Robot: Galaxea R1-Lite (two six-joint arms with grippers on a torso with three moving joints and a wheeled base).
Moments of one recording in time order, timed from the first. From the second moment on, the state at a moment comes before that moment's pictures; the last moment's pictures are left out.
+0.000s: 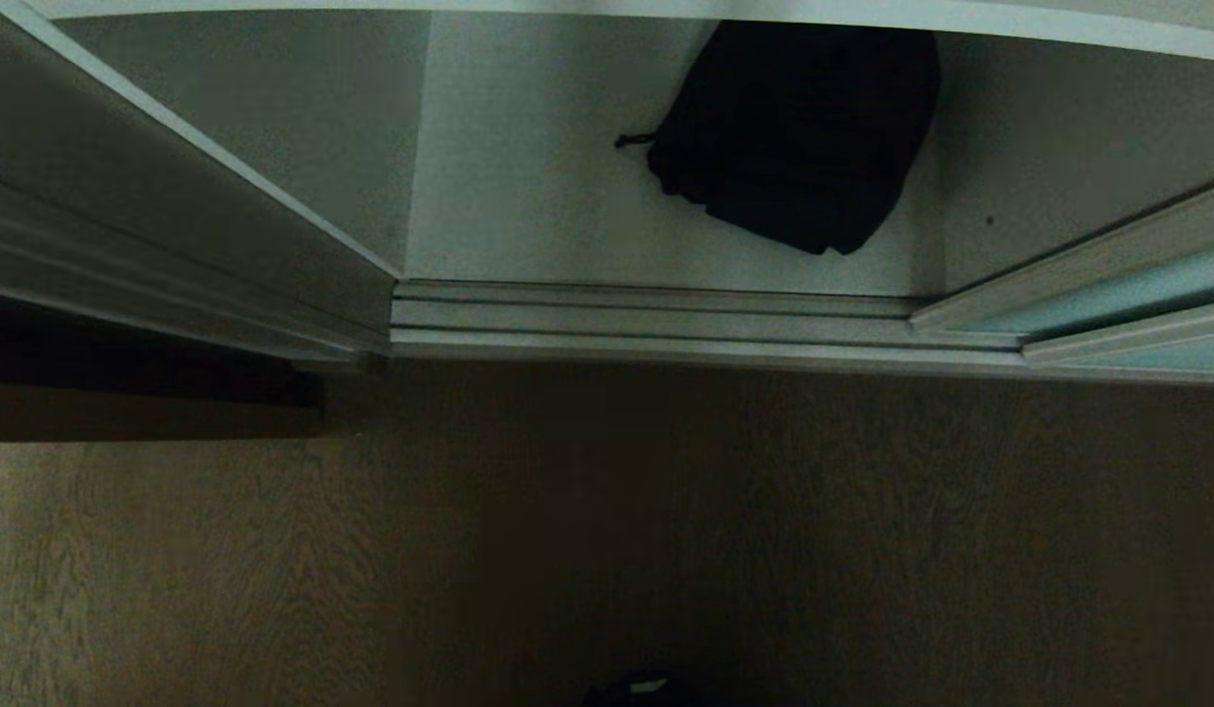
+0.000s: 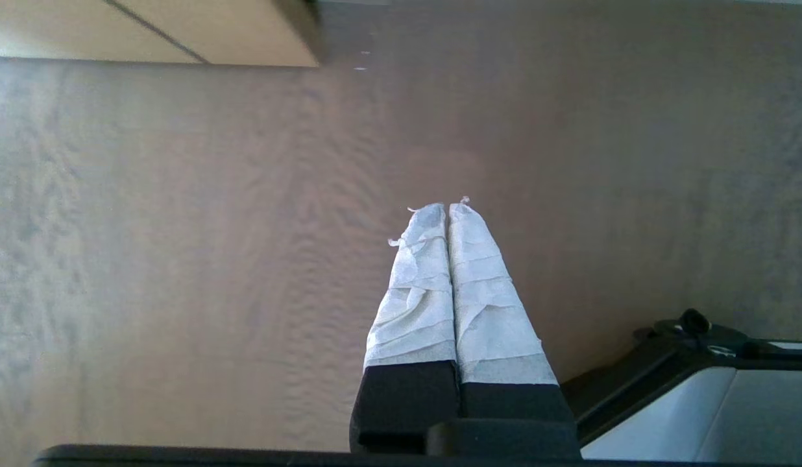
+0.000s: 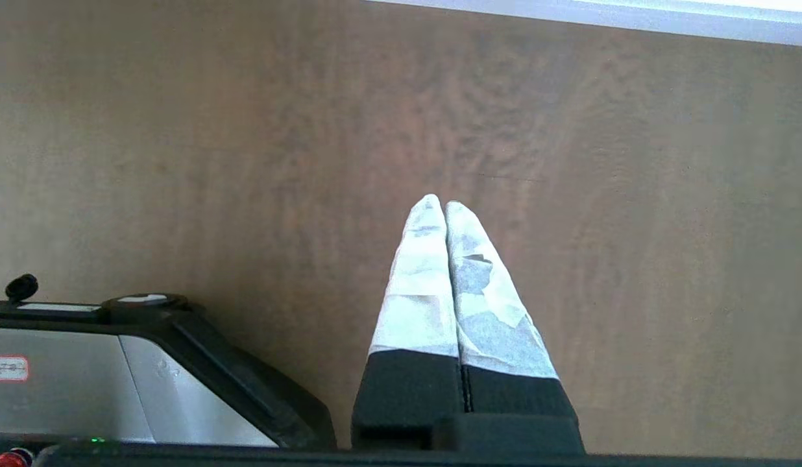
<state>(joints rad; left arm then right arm) 0.02 0.00 0.00 0.00 0.00 0.00 0.01 0.00 -0.01 0.01 0.00 0.01</state>
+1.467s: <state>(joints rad) 0.02 0.00 0.00 0.00 0.00 0.00 0.01 0.00 -0.01 0.01 0.00 0.01</state>
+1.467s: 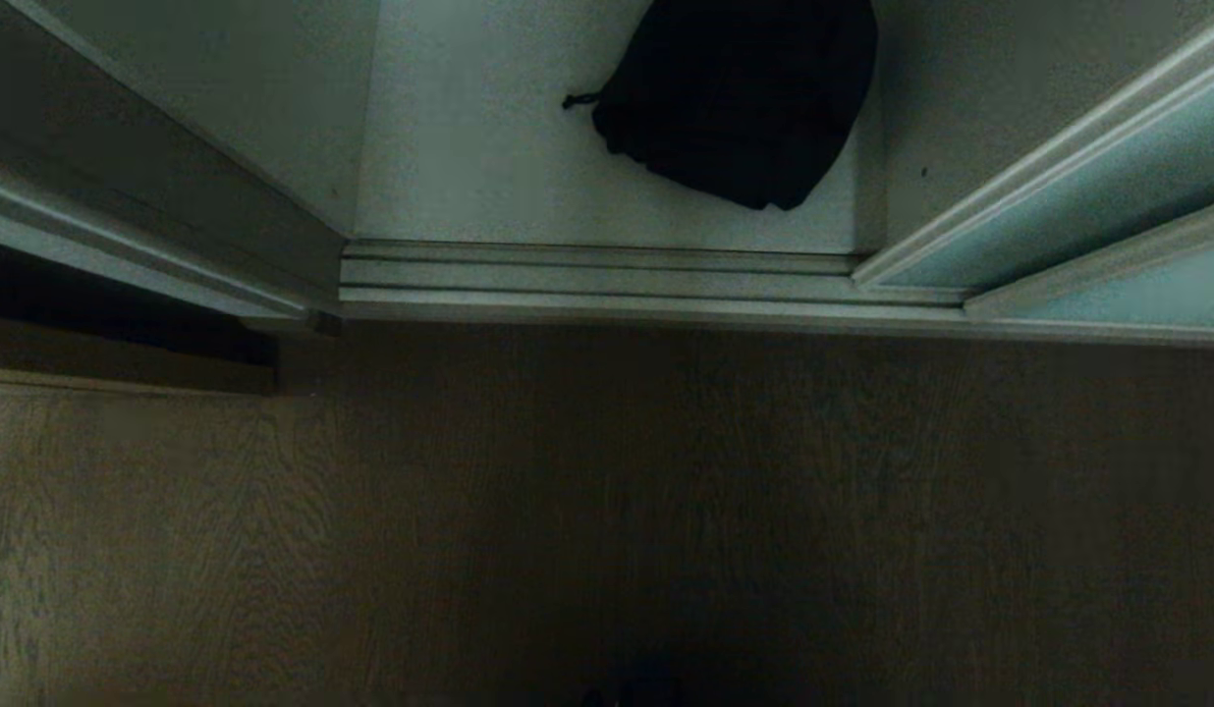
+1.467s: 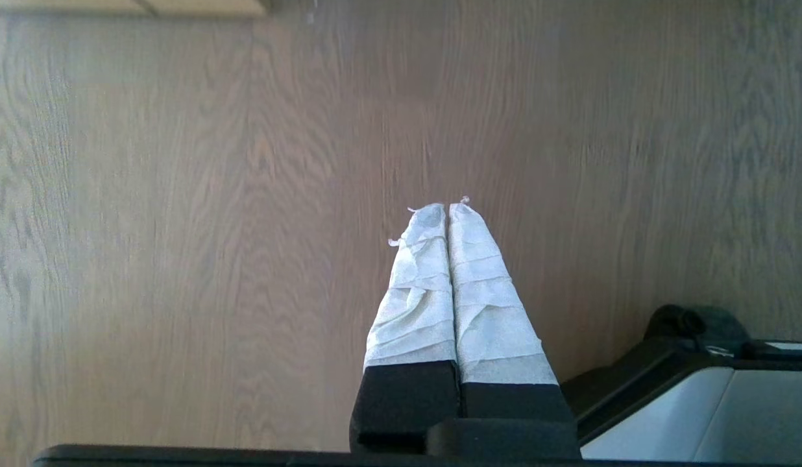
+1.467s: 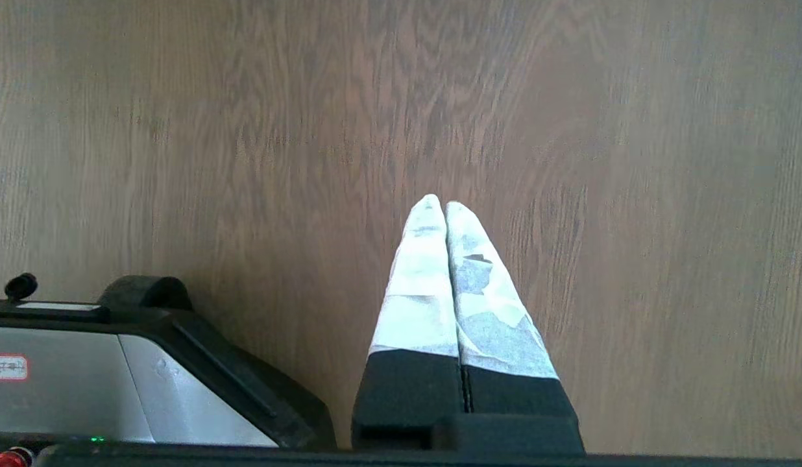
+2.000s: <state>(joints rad) 0.02 0.00 0.00 0.00 0.00 0.00 0.01 0.00 -0.01 0.01 0.00 0.01</state>
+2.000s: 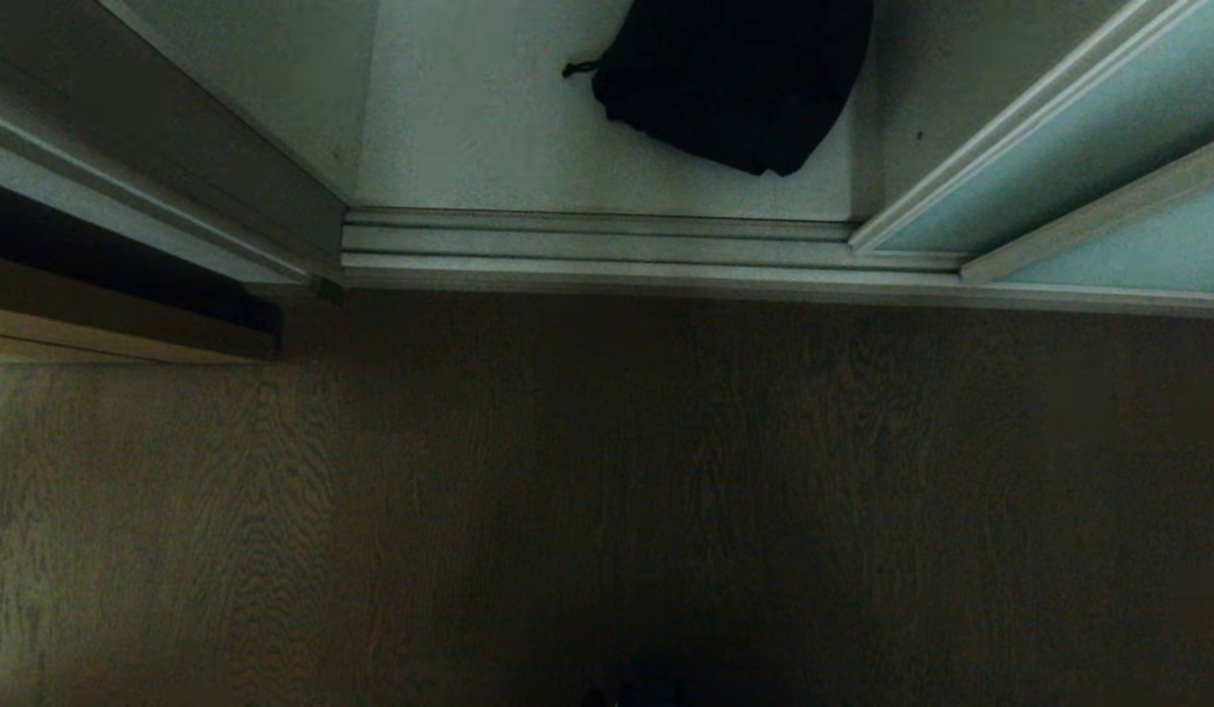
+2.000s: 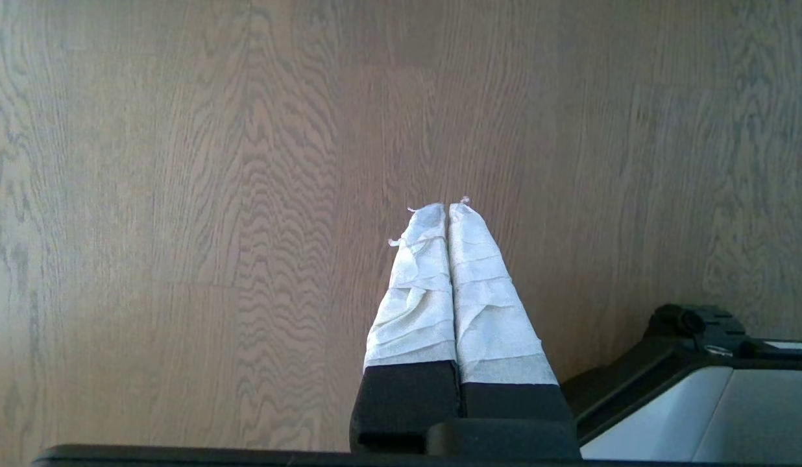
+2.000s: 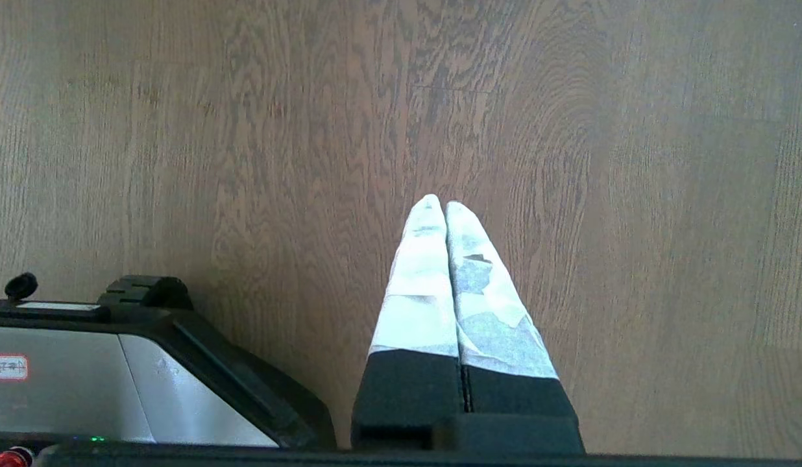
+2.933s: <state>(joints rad) 0.02 0.00 0.00 0.00 0.00 0.00 0.01 0.00 -0.01 0.01 -0.01 0.00</state>
